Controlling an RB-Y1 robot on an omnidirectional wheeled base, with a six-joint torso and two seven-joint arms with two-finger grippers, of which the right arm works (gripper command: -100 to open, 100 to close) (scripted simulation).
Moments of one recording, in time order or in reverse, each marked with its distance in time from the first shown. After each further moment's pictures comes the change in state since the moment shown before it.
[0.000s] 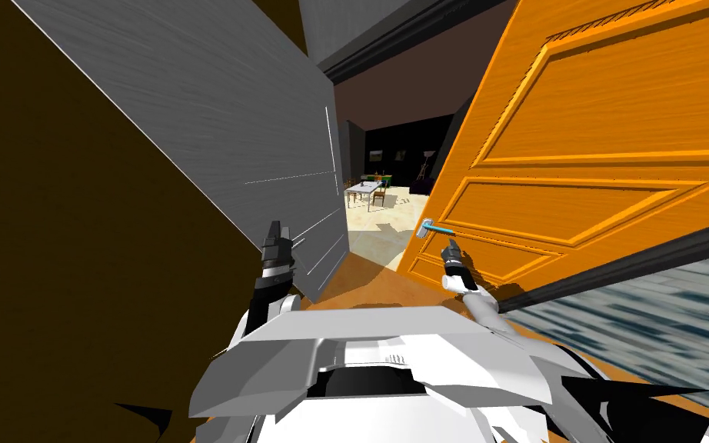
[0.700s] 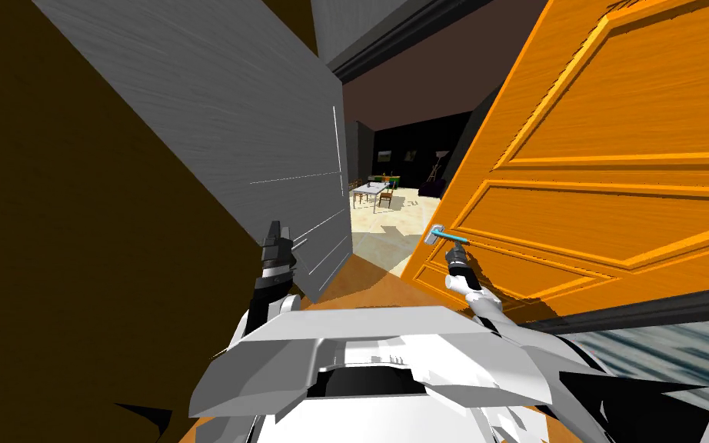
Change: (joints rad) arm -0.050 -0.033 -0.024 0.125 -0.021 -0.002 -0.019
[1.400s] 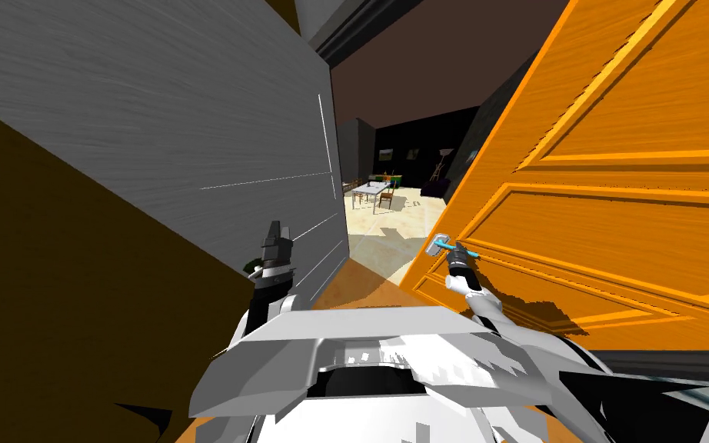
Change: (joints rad) arm -0.004 0.003 -0.012 0.012 -0.003 -0.004 0.009
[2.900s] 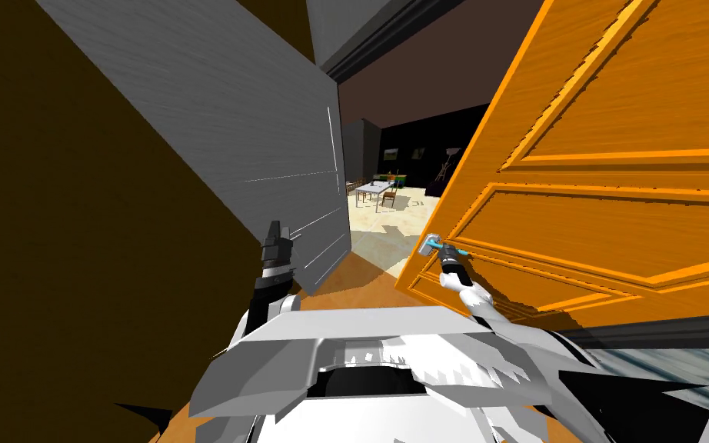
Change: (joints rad) arm -0.010 0.011 0.080 -0.036 0.031 0.013 -0.044
